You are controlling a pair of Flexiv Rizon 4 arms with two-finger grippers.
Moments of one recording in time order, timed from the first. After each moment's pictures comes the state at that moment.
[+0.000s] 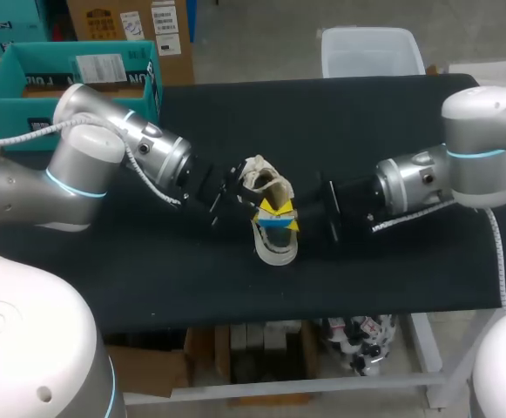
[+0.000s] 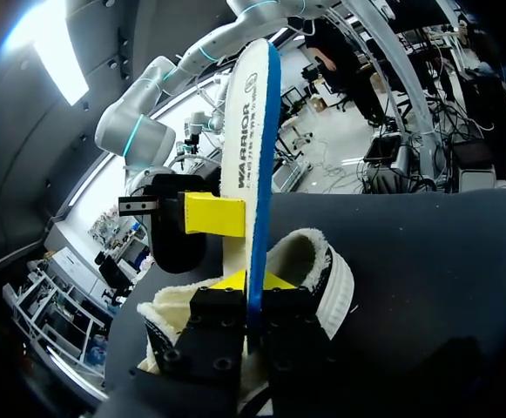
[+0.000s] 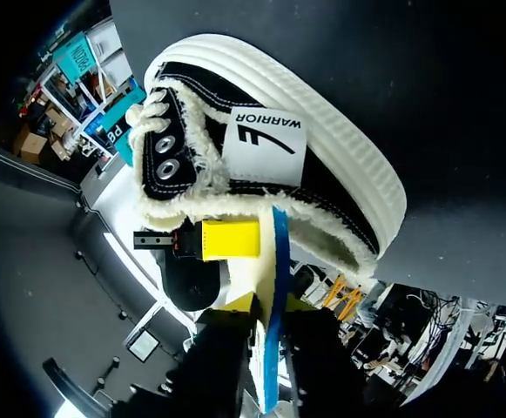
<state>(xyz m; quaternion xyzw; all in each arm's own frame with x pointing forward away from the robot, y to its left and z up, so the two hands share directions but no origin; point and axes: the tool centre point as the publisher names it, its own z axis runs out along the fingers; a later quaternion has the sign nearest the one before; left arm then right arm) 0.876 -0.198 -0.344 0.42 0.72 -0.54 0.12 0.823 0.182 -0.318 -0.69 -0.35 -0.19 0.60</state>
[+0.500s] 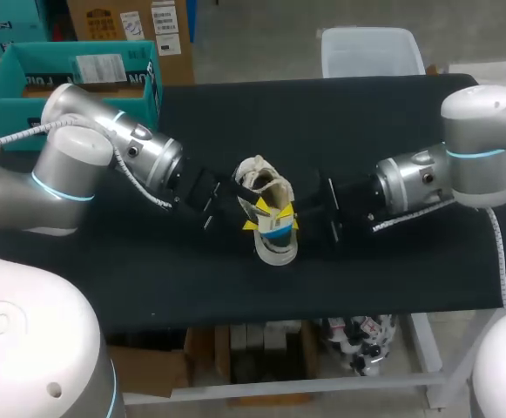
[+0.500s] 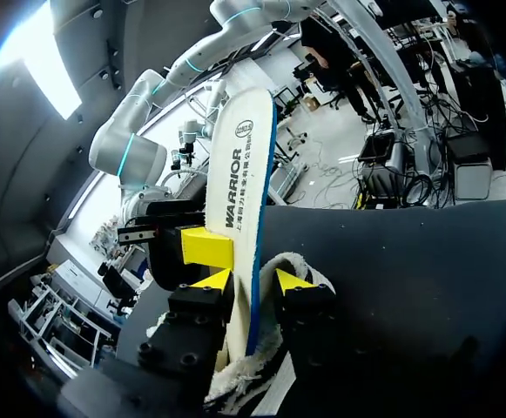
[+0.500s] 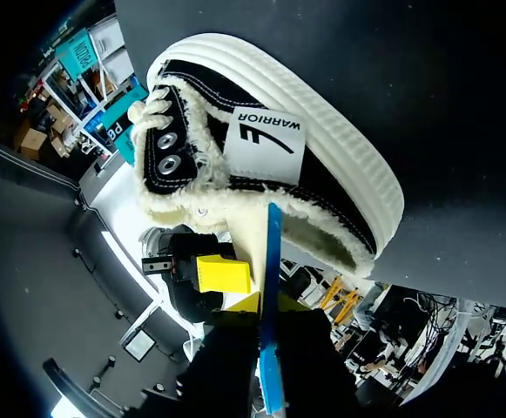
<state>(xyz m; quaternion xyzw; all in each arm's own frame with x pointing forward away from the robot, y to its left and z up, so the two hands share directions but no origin) 0.854 -0.185 -0.329 0.44 0.71 -0.54 0.13 0.821 0.181 -0.318 -0.69 -0.36 -0.20 0.59</state>
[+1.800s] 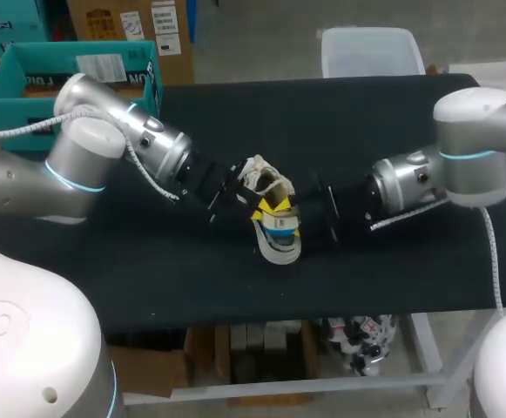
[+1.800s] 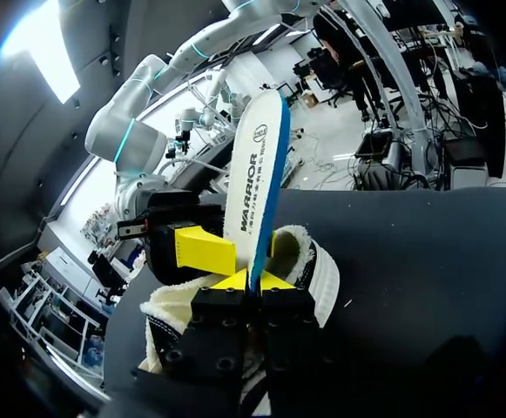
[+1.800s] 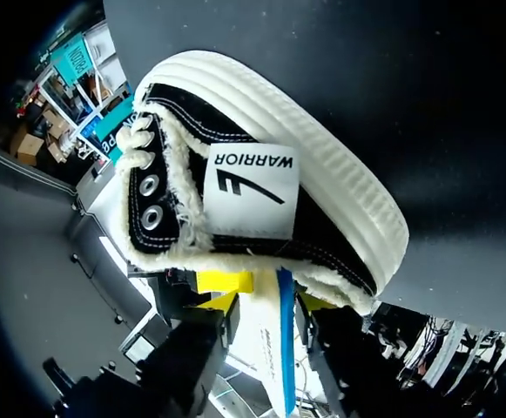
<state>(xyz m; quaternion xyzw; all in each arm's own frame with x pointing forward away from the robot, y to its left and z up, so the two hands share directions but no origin) 0.877 -0.194 -0.344 0.43 0.73 -0.52 0.11 0.836 0.179 -0.337 -0.70 -0.36 -0.19 0.59</state>
